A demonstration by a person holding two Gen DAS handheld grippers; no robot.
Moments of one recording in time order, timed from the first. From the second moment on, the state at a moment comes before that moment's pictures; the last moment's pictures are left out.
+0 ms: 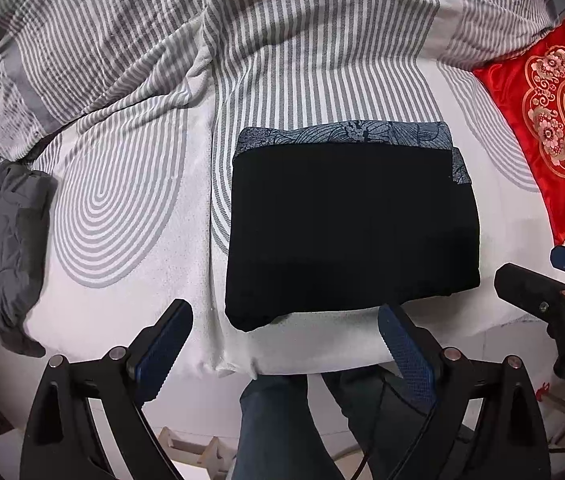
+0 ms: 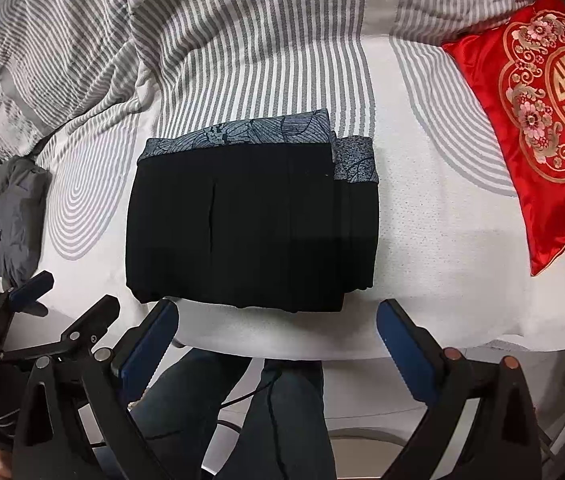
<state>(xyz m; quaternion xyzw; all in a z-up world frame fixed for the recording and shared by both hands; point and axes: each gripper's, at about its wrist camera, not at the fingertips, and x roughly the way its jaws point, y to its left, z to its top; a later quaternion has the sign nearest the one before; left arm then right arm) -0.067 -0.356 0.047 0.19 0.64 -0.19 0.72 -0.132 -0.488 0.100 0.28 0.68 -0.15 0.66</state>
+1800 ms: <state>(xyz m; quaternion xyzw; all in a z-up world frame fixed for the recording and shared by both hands) -0.067 -0.360 0.050 0.18 0.64 -0.21 0.72 -0.126 -0.487 0.100 0.27 0.68 -0.15 0.67</state>
